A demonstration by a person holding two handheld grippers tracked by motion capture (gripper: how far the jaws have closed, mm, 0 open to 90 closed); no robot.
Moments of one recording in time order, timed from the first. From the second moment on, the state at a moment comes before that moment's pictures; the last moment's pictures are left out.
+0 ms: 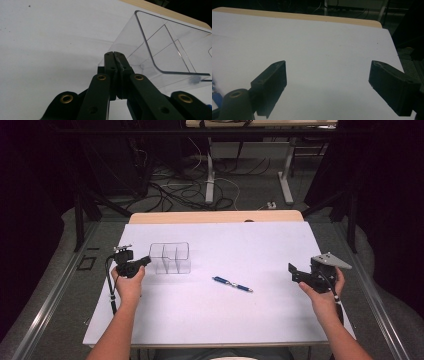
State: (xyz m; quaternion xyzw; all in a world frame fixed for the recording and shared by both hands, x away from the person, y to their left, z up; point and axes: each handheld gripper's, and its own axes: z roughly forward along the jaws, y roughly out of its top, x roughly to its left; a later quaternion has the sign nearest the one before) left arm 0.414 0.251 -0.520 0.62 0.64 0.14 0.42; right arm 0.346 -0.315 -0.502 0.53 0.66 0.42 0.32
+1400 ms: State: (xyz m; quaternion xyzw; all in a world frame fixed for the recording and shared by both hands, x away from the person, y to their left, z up) left arm 0.442 0.199 -0.519 0.65 0.61 0.13 0.43; right arm 0.347 -0.314 -0.504 0.54 0.66 0.43 0.30
